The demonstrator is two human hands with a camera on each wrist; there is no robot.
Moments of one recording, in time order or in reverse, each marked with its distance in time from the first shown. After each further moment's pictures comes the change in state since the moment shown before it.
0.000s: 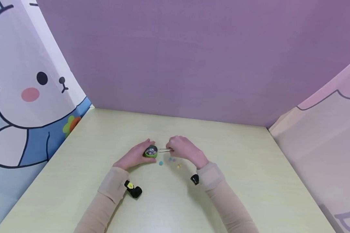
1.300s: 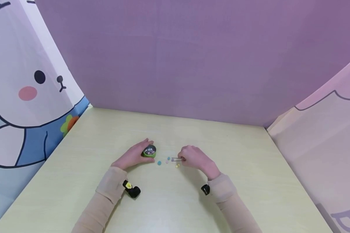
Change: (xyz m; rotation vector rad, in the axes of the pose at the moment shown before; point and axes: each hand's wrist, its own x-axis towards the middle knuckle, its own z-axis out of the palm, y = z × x) left_hand 0.000 -0.005 0.000 -0.009 0.000 -0.004; right_hand -0.053 0.015 0.021 0.070 0.024 0.054
